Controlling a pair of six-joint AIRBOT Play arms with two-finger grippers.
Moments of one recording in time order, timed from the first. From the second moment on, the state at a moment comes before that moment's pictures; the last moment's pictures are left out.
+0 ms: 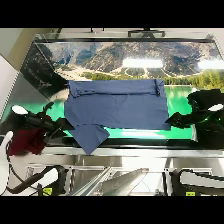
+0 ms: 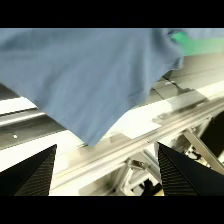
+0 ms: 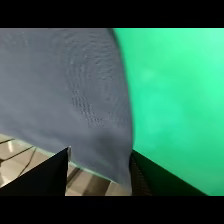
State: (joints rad) left arm 0.36 -1.18 0.67 0.95 -1.49 -1.25; right arm -0.41 -1.47 0.81 -0.88 1.22 1.00
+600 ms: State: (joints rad) left arm 0.28 -1.40 0.58 0.85 -1.26 -1.17; right arm -0.32 -1.52 0.80 -0.73 1.18 0.89
